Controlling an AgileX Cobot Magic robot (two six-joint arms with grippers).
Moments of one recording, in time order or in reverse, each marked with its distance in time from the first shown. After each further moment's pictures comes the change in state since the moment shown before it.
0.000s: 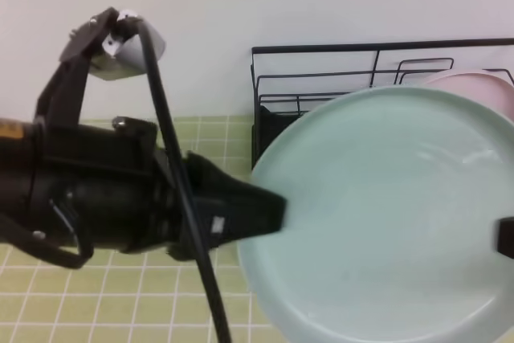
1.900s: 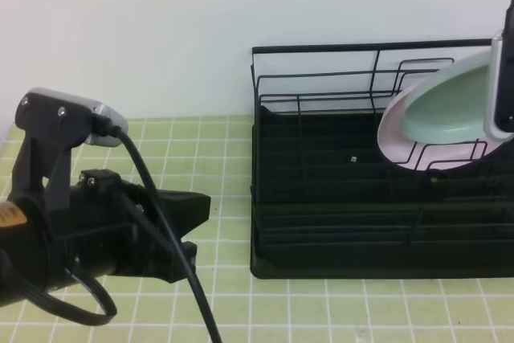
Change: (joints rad) left arm 0.002 -0.121 0.336 0.220 -0.486 0.093; right arm 0.160 0.618 -0.324 -1.484 -0.712 -0.274
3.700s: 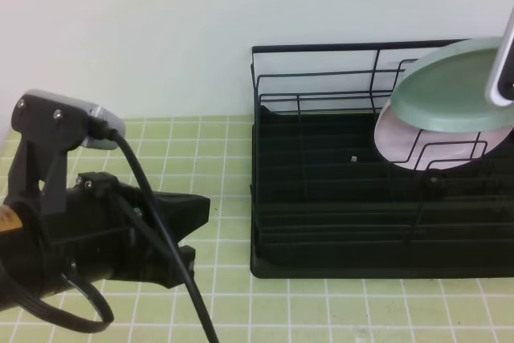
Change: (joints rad) left arm 0.000 0.000 0.000 -0.008 0.014 0.001; right arm -0.028 0.012 -0.017 0.002 -0.027 0.242
